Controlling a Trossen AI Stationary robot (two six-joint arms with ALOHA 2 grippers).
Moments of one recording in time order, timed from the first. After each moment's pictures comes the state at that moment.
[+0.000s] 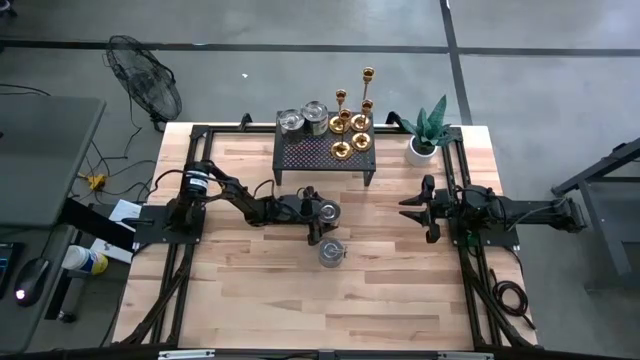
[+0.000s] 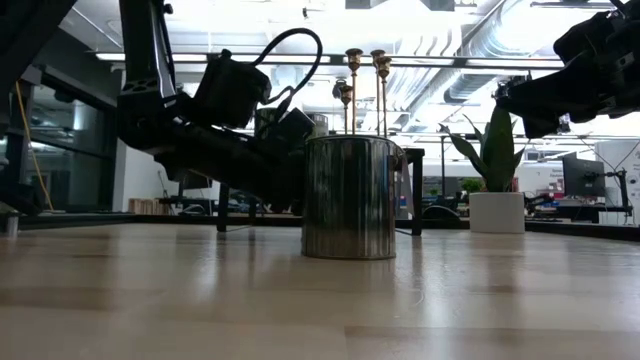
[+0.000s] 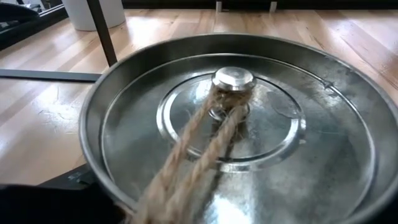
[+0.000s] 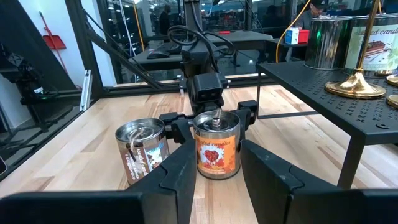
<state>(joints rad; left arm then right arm) 0.02 2.05 0.73 1.06 -0.11 -0.01 -0.03 0.08 0.01 0.03 0.00 0.08</state>
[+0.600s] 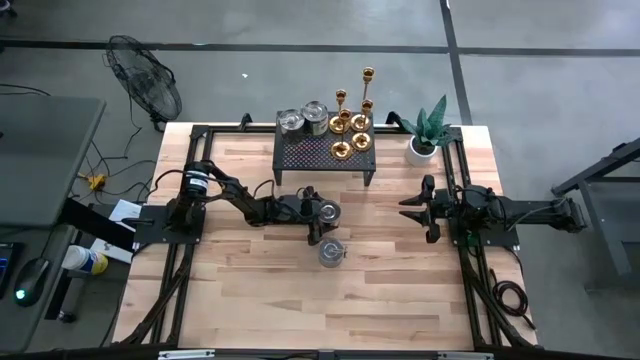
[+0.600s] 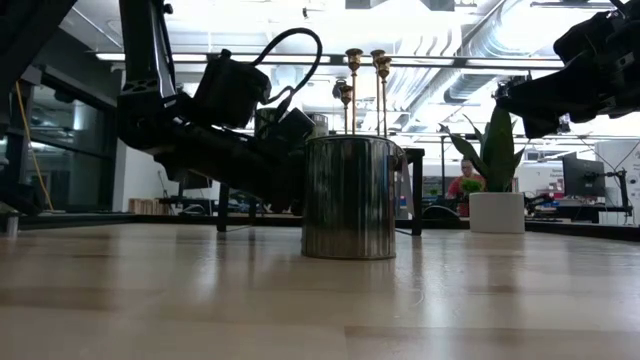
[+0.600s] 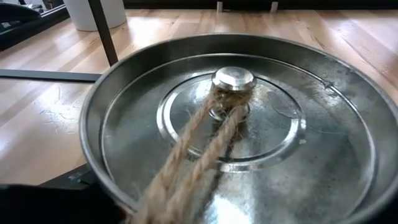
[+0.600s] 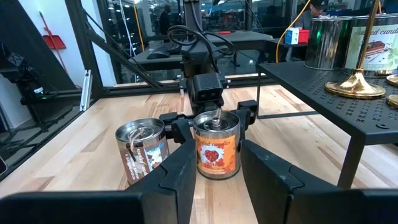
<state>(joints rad) 0.02 2.05 0.73 1.06 -0.12 -0.01 -0.03 0.08 0.01 0.03 0.00 0.08</state>
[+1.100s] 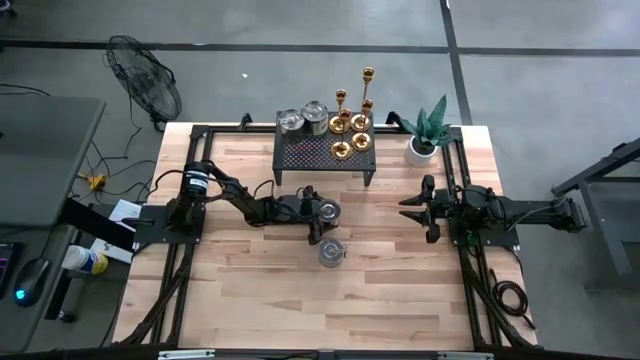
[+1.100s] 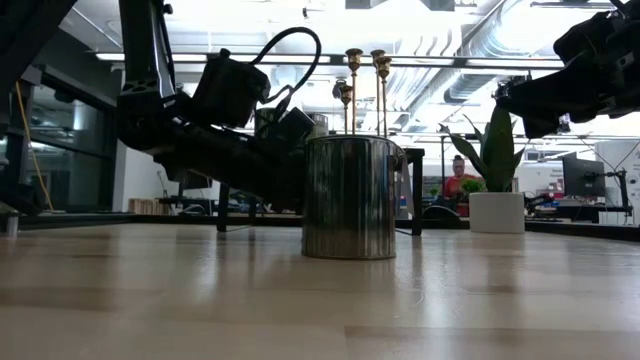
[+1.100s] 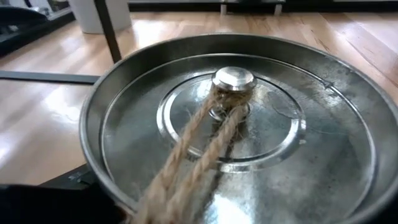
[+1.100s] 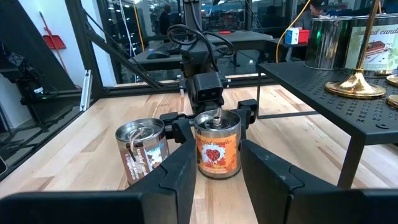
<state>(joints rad) 0.02 2.05 0.73 1.07 -0.13 -0.01 -0.03 0.08 0.01 0.03 0.00 0.08</state>
